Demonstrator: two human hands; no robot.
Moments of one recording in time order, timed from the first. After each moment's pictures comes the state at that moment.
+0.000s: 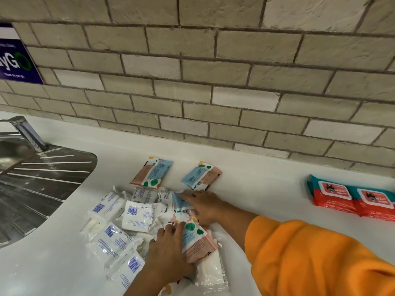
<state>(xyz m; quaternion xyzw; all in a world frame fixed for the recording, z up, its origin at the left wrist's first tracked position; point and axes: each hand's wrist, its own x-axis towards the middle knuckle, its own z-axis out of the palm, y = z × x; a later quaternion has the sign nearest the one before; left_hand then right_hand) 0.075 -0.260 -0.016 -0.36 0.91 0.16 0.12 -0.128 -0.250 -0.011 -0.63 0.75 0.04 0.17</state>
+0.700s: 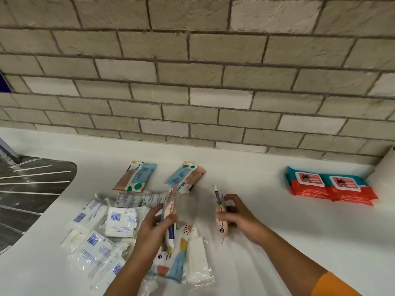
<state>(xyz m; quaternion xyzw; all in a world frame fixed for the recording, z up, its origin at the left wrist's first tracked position) 0.059 -0.273 0.005 -0.43 0.59 0.65 -0.18 -0.158 -0.105 -0.011 -0.19 0.69 -0.55 0.43</state>
